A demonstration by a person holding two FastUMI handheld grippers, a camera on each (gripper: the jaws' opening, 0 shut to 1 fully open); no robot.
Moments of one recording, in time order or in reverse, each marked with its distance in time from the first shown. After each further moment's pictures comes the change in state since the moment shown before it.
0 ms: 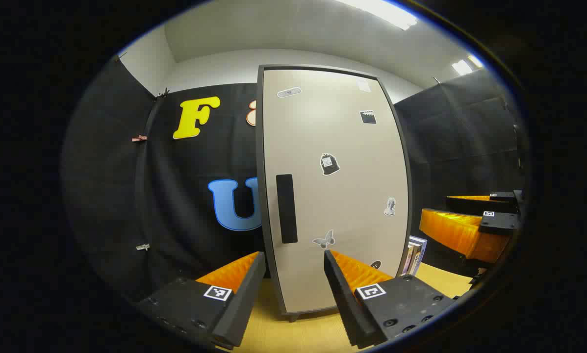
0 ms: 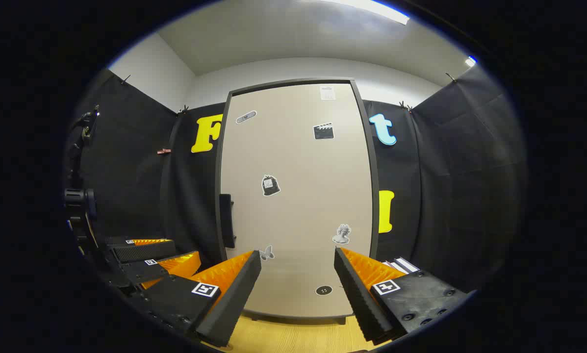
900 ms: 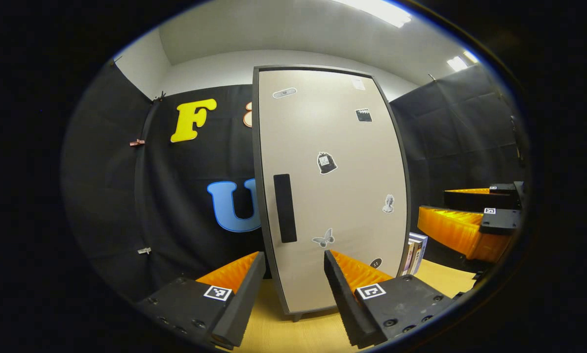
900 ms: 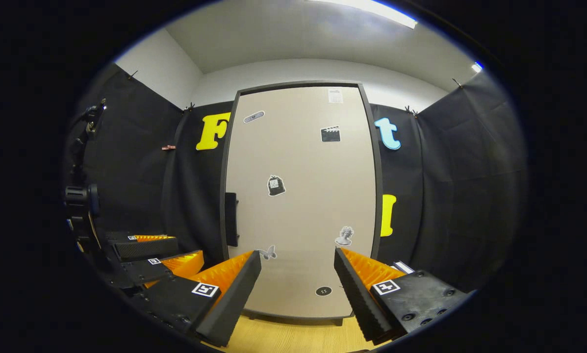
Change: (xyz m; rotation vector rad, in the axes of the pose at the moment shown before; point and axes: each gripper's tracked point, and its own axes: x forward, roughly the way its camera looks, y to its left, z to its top) left arm -0.003 -0.001 0.000 0.030 -0.008 -0.006; right arm -0.004 0.009 0.001 -0.036 -0.003 0.018
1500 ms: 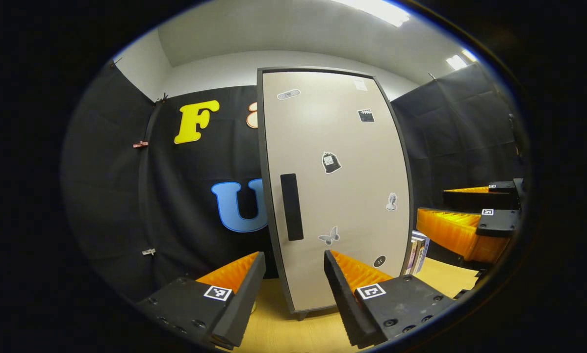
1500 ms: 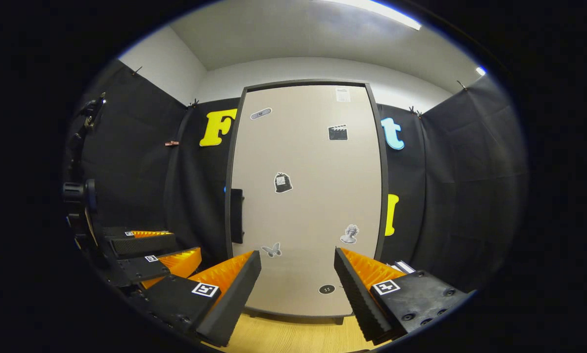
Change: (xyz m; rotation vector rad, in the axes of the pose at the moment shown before) left arm -0.010 0.018 -0.003 0.010 0.000 0.026; right arm 0.001 0.015 -0.004 -0.025 0.015 0.011
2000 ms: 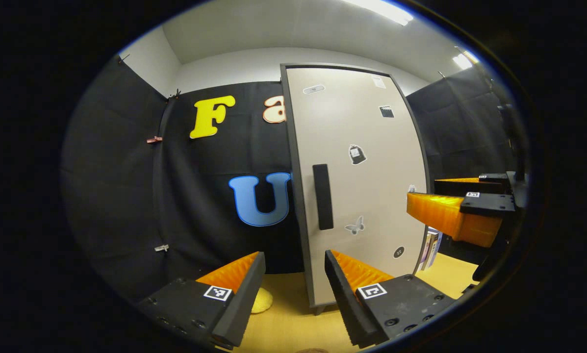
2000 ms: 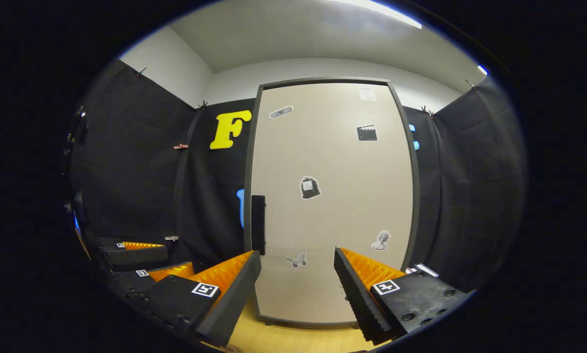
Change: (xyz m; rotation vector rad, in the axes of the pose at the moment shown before) left arm -0.016 0.065 -0.021 -0.002 0.033 0.075; right arm 0.044 0.065 0.002 0.021 -0.014 0.075
